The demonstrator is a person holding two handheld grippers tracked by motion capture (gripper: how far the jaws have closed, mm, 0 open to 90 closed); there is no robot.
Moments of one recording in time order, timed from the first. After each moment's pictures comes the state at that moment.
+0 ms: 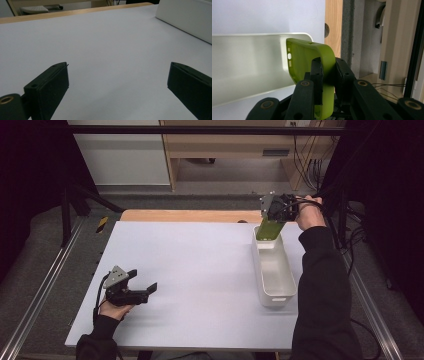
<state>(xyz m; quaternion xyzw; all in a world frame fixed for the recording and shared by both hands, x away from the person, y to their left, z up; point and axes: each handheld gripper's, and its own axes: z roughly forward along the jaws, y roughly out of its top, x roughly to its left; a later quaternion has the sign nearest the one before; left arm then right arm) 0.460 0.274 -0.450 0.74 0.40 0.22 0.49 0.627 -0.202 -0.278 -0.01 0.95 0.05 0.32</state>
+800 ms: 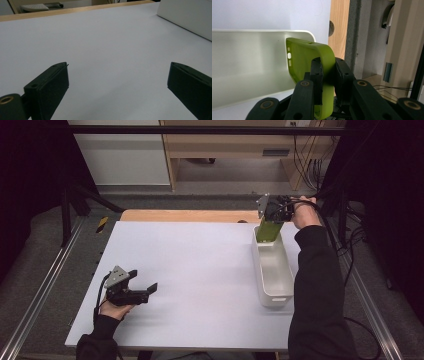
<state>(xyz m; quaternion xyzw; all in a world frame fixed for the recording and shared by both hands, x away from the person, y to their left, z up) 0.461 0.273 -0.451 0.74 0.41 0.22 0.49 0.645 -0.199 -0.296 -0.02 0.95 0.04 0.30</state>
